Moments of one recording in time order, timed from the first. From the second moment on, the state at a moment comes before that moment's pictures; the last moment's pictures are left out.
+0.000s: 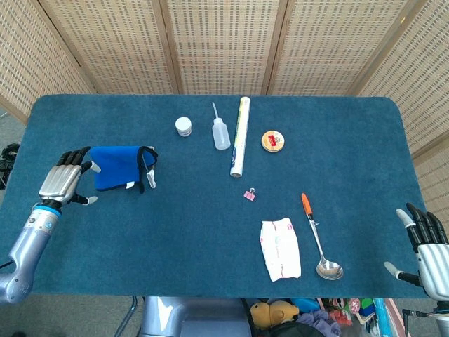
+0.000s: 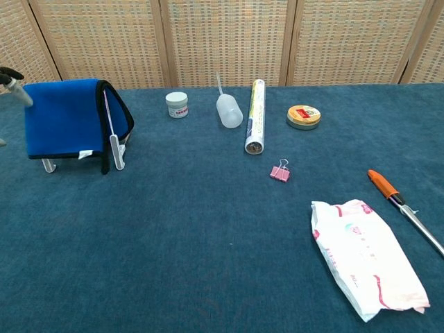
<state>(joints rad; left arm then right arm) -0.61 -1.16 -0.11 -1.53 1.01 0.95 0.13 0.01 -1.02 0.02 -1.65 -1.61 1.58 0.11</state>
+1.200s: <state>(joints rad) -0.08 -1.13 0.07 -1.75 1.57 1.69 0.25 0.00 -1.07 0.05 -1.61 -1.60 1.63 0.08</state>
